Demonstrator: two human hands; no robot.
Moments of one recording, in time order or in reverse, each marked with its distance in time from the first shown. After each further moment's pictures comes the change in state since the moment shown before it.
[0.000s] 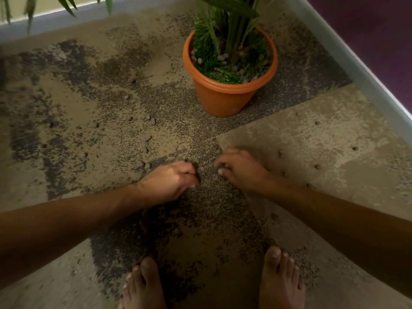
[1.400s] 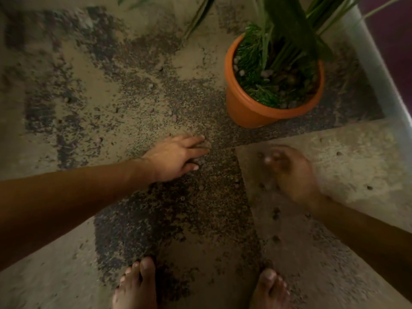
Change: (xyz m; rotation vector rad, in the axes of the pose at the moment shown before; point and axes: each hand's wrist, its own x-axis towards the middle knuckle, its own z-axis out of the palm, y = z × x) left_hand 0.017 -0.054 -0.030 0.144 -0.050 -0.296; right_hand 0.000 0.034 -0.048 0.207 0.291 0.402
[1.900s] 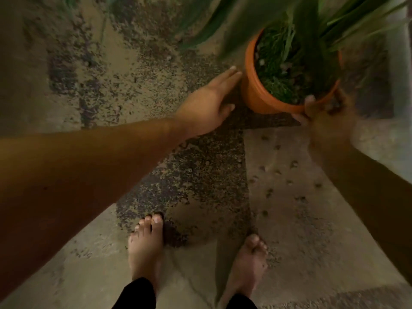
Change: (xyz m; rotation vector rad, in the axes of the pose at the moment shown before) left_hand -0.136 0.108 0.023 -0.416 -0.037 -0.713; right_hand 0.043 -0.093 -0.054 0.750 0.270 0.228
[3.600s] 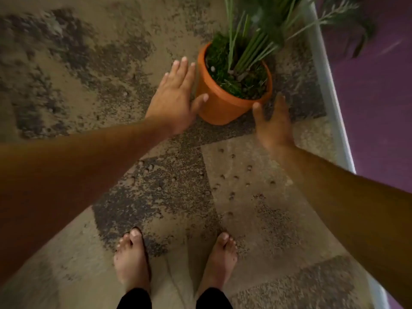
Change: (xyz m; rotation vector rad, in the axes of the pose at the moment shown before) left_hand 0.185 0.181 -0.175 -0.007 0.148 0.289; right_hand 0.029 -0.058 -0.029 -0.767 -0.129 0.036
